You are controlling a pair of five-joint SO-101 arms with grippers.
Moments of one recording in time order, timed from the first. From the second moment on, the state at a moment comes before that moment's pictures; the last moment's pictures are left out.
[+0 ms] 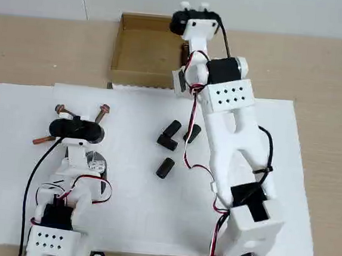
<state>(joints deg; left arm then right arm) -0.6 -82.2 88.7 50.7 8.3 -20.7 14.6 -29.4 86.9 -8.1</state>
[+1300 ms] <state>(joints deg) -0.6 -82.2 88.7 50.7 8.3 -20.7 29.2 -21.5 87.6 -29.5</state>
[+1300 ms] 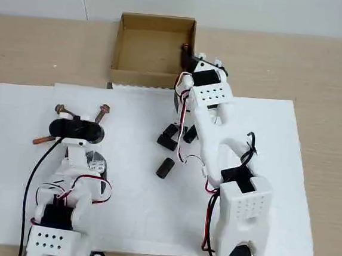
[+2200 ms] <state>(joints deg) -0.6 -82.2 88.7 50.7 8.3 -20.0 33.9 -21.5 84.0 -29.4</state>
